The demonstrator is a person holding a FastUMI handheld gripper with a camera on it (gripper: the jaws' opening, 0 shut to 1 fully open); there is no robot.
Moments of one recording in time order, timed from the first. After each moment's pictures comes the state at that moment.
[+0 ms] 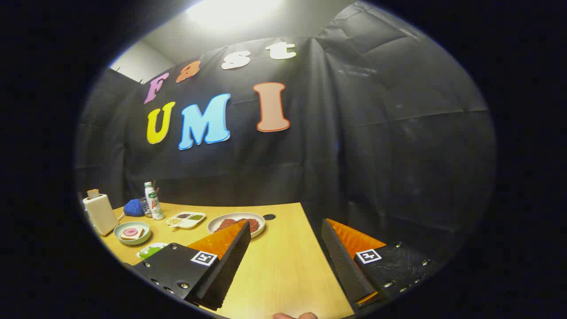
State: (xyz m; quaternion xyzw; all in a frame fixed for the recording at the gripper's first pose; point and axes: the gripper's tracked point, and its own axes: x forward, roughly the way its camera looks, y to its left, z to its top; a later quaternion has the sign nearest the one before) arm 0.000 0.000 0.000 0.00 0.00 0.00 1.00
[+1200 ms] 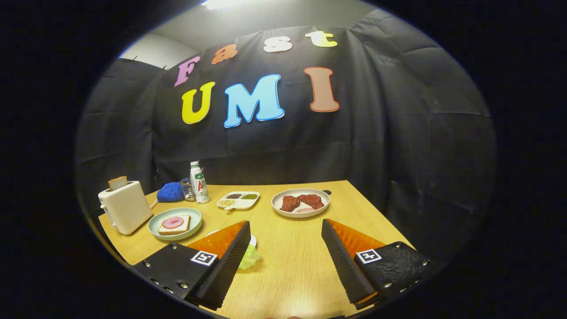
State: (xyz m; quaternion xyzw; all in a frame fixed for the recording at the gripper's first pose) arm -0.030 0.160 -0.052 0.00 0.07 0.07 0.99
